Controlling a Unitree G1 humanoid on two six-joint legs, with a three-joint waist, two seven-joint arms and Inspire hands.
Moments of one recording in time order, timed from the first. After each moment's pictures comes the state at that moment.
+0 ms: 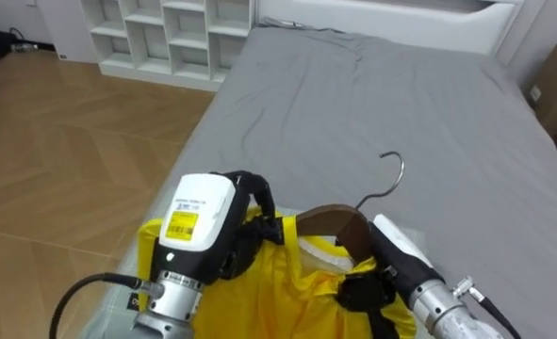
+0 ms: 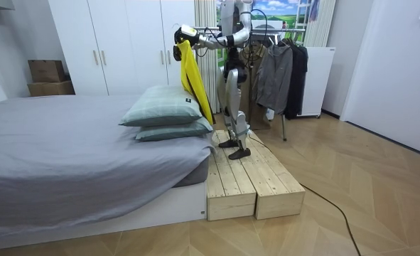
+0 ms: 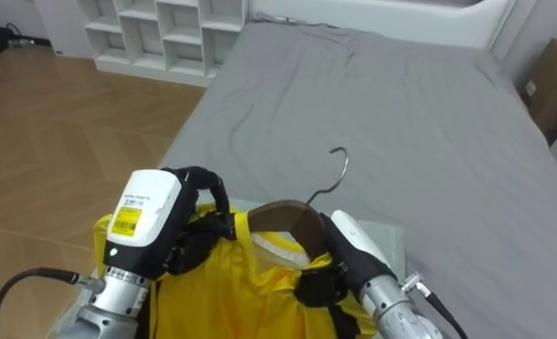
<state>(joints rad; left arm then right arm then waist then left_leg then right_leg) -0.07 0.30 -0.29 0.12 0.92 -0.23 0.49 -0.12 -0.30 0.22 0.30 -0.35 -0.15 0.14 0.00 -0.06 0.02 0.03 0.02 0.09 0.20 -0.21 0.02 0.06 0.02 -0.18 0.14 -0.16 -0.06</state>
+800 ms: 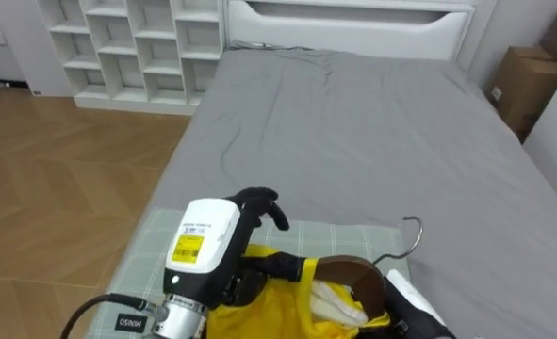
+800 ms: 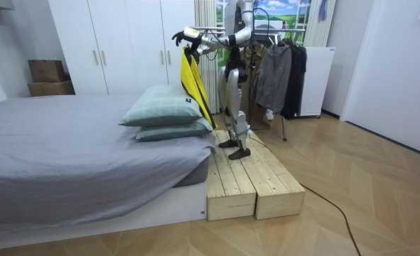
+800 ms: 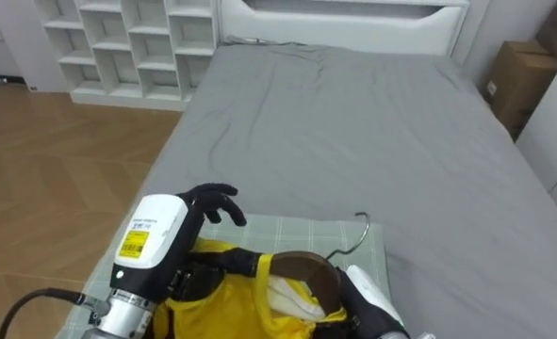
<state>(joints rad) 0.00 0.28 -0.30 0.13 0.85 -0.24 0.45 0.03 -0.28 0.20 0.35 -0.38 -0.15 0.11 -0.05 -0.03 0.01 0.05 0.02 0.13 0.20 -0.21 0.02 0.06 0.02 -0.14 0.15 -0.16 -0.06</state>
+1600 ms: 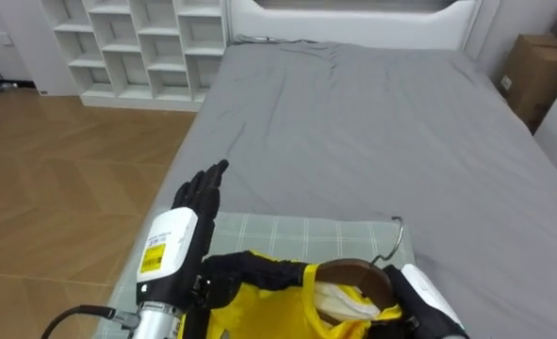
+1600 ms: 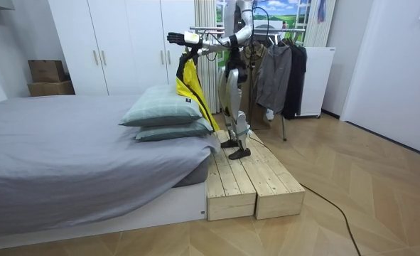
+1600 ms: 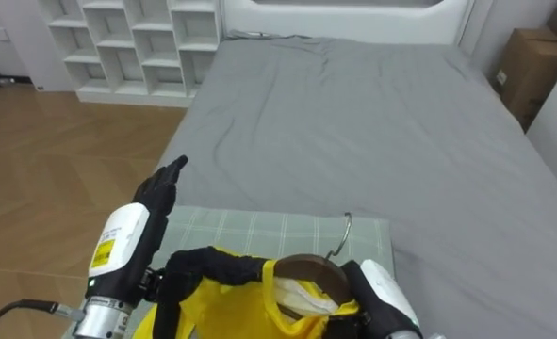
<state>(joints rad) 0.01 0.30 -0.25 0.23 0.66 -0.24 0.48 0.04 -0.29 0.16 0.35 -0.43 -0.15 -0.03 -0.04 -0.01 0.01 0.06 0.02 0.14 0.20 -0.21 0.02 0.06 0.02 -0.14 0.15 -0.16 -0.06</state>
